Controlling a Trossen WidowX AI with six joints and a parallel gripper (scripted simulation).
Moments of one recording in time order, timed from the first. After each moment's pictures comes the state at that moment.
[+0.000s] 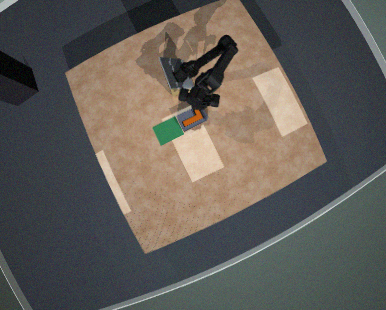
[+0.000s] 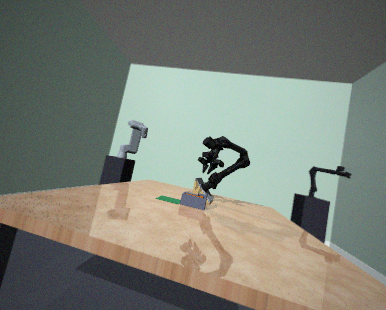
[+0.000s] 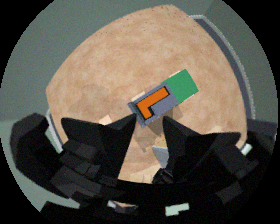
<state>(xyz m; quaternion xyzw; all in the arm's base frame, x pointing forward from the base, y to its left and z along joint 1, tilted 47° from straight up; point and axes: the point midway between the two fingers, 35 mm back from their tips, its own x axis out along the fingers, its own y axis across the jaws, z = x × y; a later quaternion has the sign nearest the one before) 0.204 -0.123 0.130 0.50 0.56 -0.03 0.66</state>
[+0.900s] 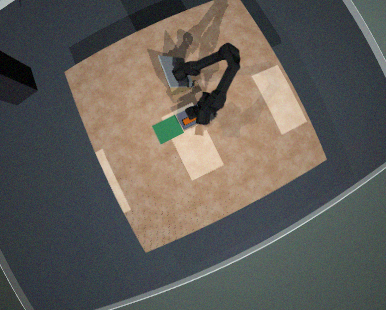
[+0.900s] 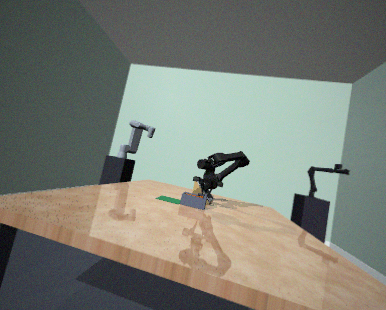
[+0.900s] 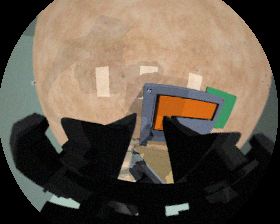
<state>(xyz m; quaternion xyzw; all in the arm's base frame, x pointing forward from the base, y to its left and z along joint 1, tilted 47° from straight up) 0.241 -0.017 0.061 0.29 0.61 0.26 0.69</state>
